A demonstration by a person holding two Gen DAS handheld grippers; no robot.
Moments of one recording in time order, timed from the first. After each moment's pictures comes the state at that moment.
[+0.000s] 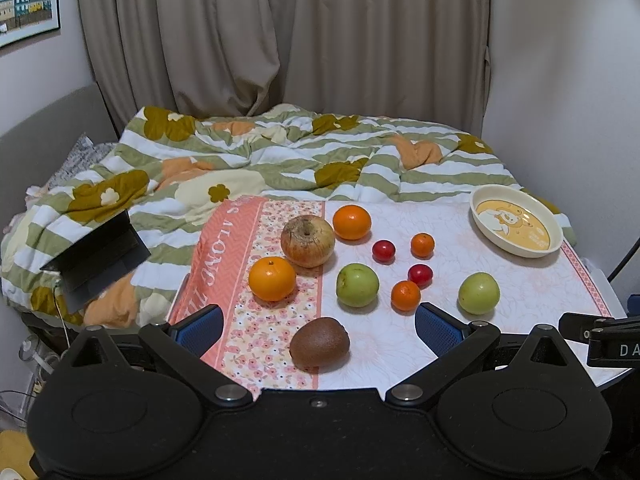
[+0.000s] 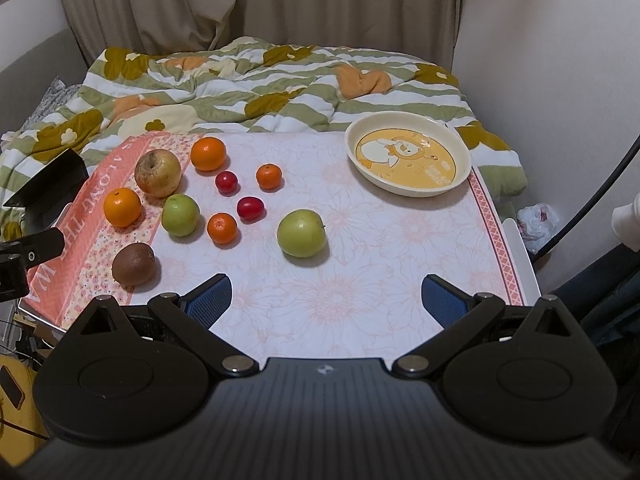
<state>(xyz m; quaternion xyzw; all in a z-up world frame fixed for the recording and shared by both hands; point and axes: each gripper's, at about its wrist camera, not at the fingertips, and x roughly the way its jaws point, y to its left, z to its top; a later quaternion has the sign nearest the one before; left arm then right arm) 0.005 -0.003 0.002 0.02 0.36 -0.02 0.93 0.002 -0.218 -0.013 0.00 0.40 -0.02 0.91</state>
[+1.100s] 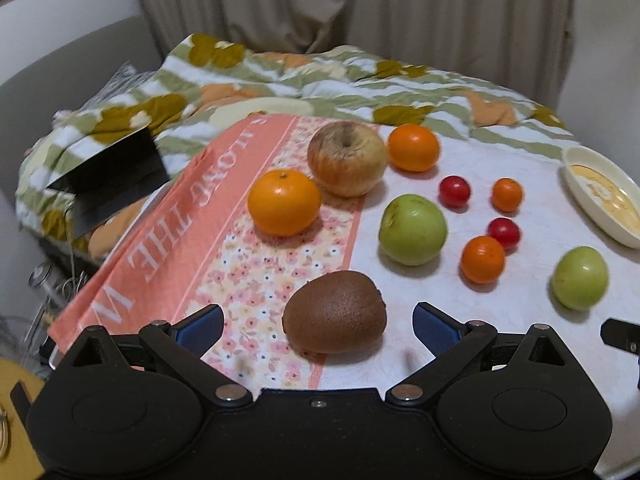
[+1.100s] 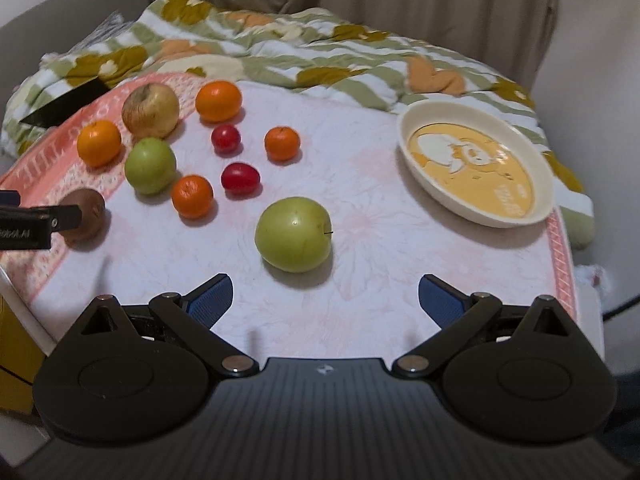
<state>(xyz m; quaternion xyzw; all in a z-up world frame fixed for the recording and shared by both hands) 0.078 -0.016 -0.114 -0.02 0.42 0.10 0.90 0.098 -0.244 -0.114 -0.08 0.41 0.11 0.90</state>
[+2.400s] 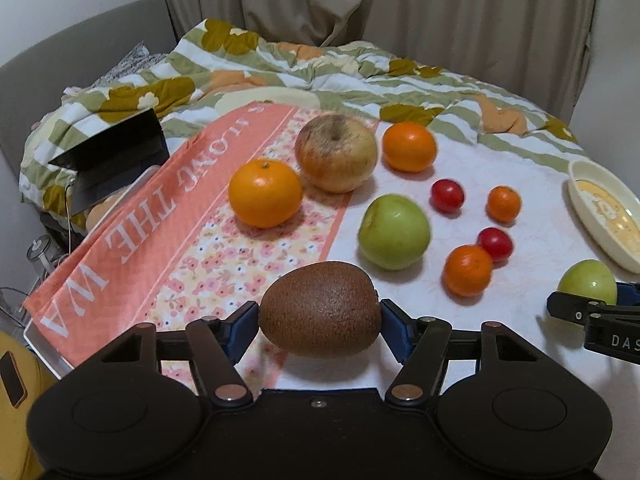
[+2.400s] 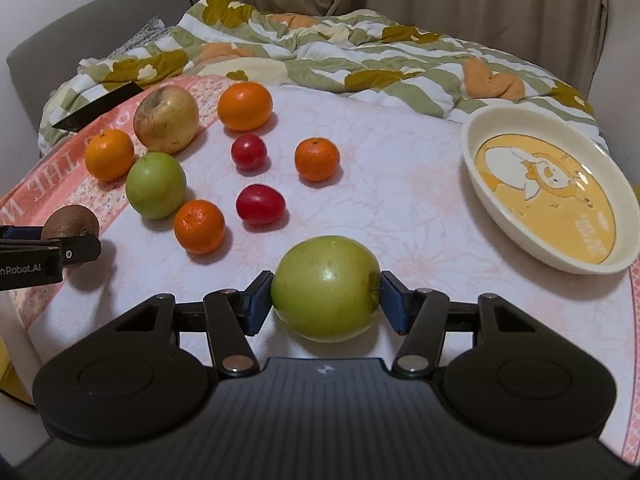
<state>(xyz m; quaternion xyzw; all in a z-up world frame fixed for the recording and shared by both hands) 0.084 -0.039 -0.111 -0.05 0.42 0.11 0.90 0.146 -0.243 -0.132 -0.05 0.40 0.18 0.90</state>
